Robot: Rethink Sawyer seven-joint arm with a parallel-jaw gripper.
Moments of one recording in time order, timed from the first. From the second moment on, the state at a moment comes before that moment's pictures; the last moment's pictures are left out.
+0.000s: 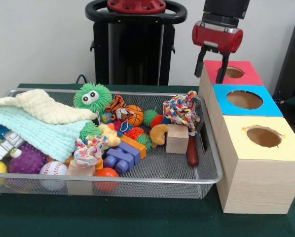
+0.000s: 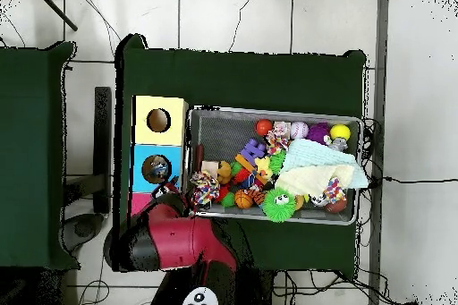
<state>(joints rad) 0.22 -0.75 -0.26 1.94 -0.05 0.16 2.61</state>
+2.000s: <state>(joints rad) -0.36 -0.85 0.11 1.87 -0.38 0.29 2.53</state>
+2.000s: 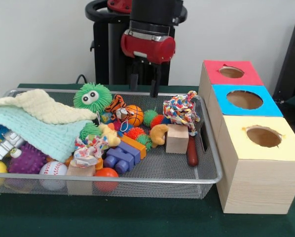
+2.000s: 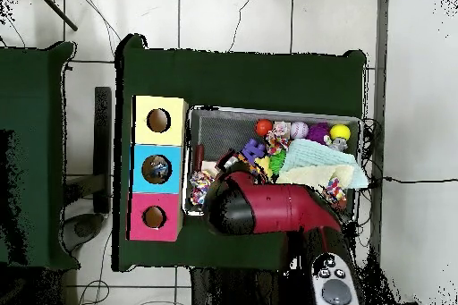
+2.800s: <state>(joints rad) -0.59 -0.75 0.51 1.90 -0.58 0.32 2.29</state>
